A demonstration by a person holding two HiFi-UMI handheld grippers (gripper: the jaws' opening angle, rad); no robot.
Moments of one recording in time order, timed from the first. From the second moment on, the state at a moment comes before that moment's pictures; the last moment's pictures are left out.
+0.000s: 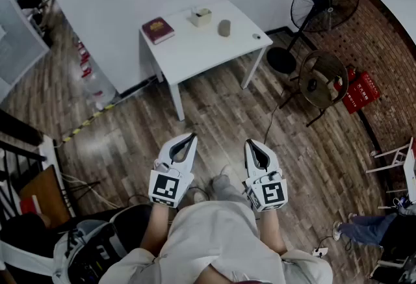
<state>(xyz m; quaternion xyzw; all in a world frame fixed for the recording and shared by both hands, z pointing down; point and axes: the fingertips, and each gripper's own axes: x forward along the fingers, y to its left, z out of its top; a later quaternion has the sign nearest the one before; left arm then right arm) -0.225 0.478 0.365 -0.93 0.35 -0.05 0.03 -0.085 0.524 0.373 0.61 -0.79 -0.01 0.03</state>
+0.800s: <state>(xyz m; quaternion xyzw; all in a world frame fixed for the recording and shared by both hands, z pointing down) -0.173 0.352 0.369 -0.93 0.36 -0.07 0.01 -0.037 0.391 0.384 0.60 -0.80 0.02 0.02</state>
